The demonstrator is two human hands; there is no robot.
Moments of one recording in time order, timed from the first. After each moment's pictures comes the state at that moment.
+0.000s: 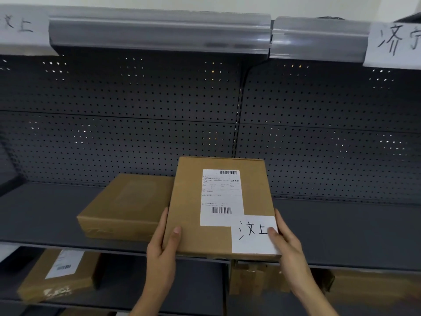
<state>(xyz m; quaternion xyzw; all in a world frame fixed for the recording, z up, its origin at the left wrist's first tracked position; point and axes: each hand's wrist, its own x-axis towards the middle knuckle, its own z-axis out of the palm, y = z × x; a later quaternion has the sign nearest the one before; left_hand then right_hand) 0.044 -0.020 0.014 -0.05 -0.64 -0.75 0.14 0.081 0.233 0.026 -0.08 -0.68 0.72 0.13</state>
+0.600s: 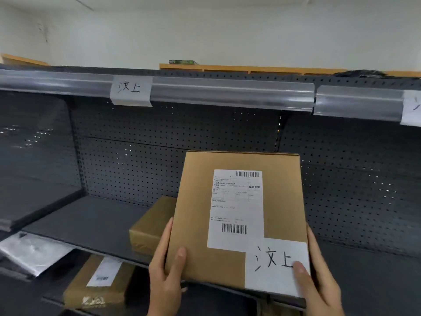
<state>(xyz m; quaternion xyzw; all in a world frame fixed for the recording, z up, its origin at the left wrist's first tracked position) 0.088 -0.080 0.062 -0.11 -0.59 -0.74 0.30 0.131 0.160 0.087 0.09 -0.69 0.67 0.26</state>
